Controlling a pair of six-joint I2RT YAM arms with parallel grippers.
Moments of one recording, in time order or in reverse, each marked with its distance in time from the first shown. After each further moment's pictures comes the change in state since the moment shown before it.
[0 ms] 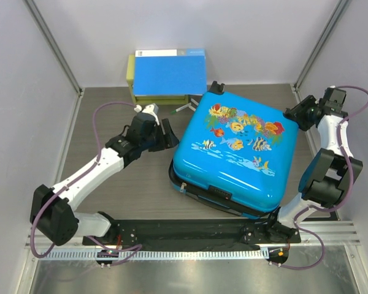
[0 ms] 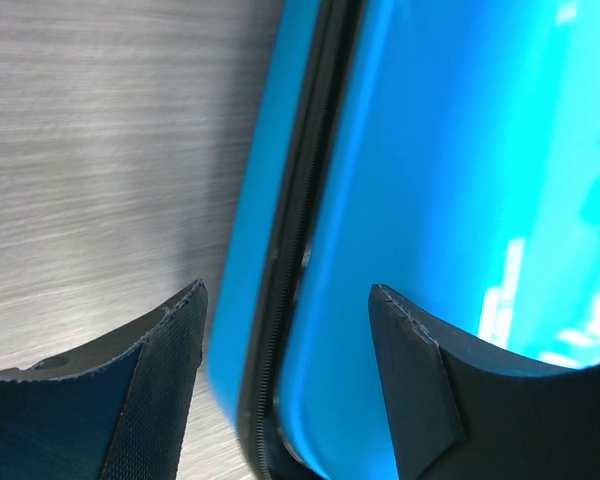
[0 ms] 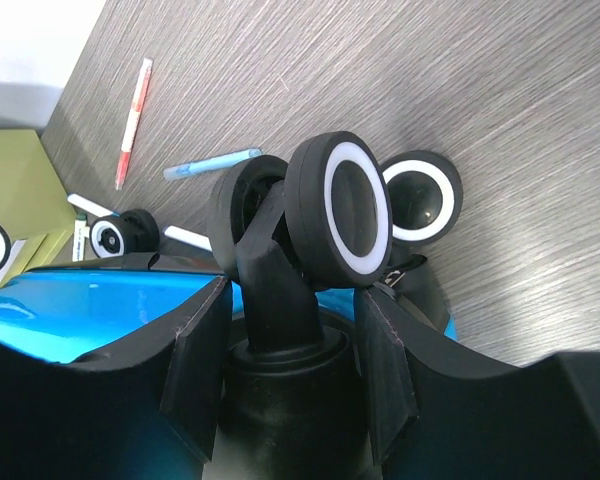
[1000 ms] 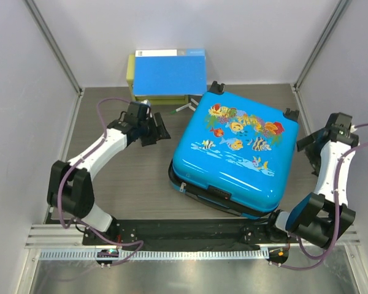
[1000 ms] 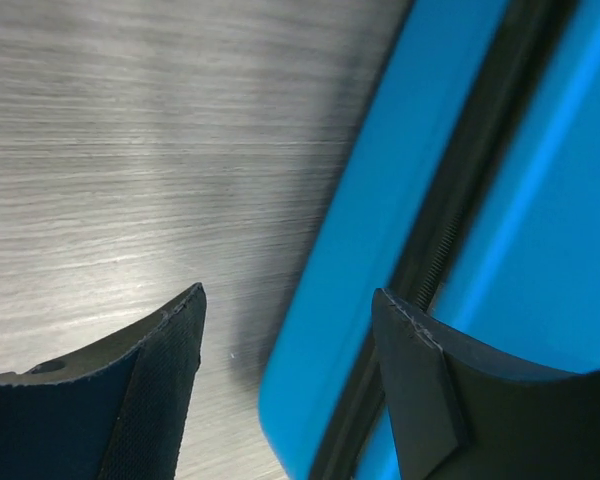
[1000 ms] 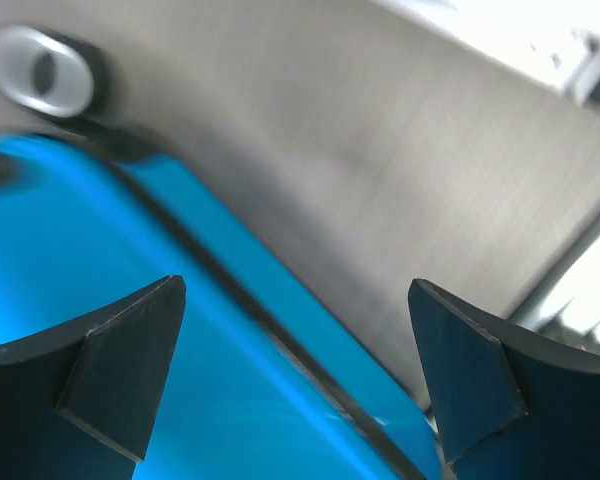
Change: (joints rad) left arm 0.213 0.209 0.127 -0.099 0.143 0.029; right arm -0.085 -0.399 -0.155 -0.513 0.487 0.156
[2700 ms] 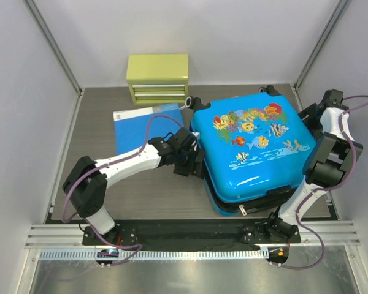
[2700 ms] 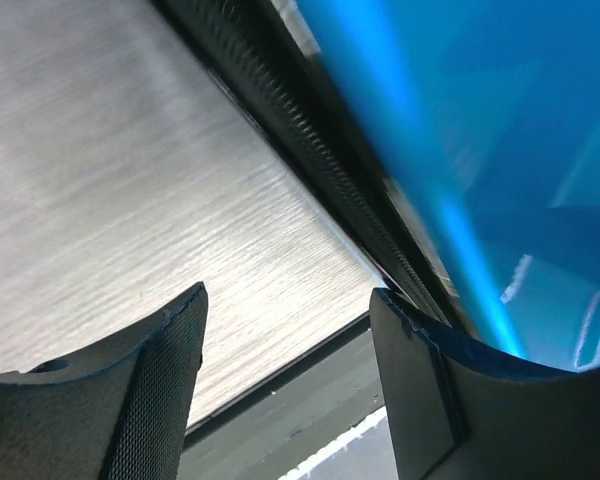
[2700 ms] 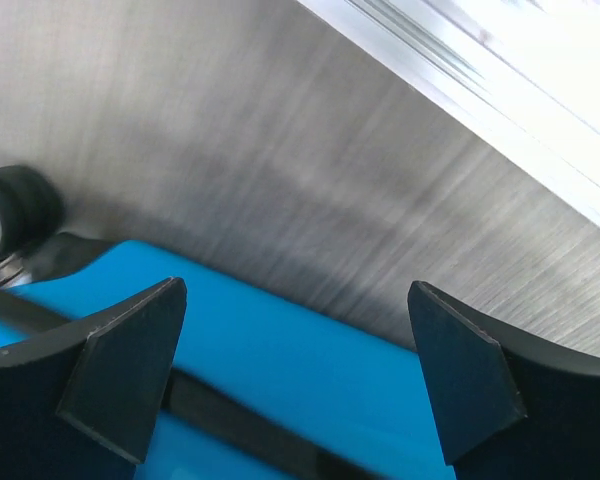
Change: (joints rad) left arm -0.485 0.130 0.023 -0.090 0.042 0.004; right arm 0.049 0.622 0.308 0.293 -0.145 -0.071
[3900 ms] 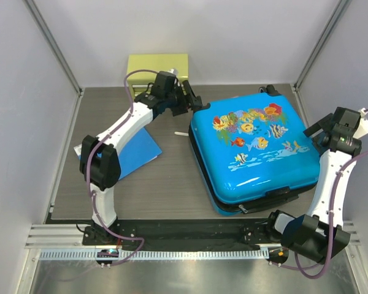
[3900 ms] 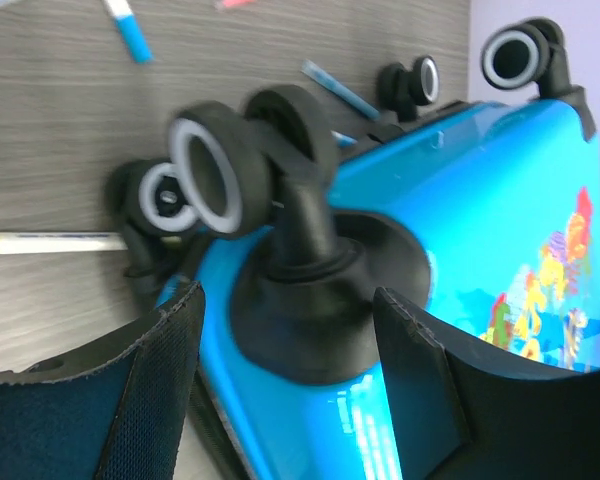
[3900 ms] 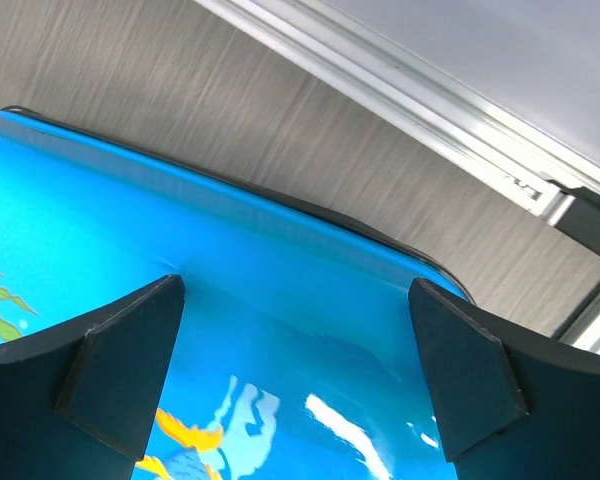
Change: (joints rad) left arm 0.364 0.295 0.587 0.127 0.016 -0.129; right arm -0.011 -0.747 -0.302 -0.148 0.195 -0.051
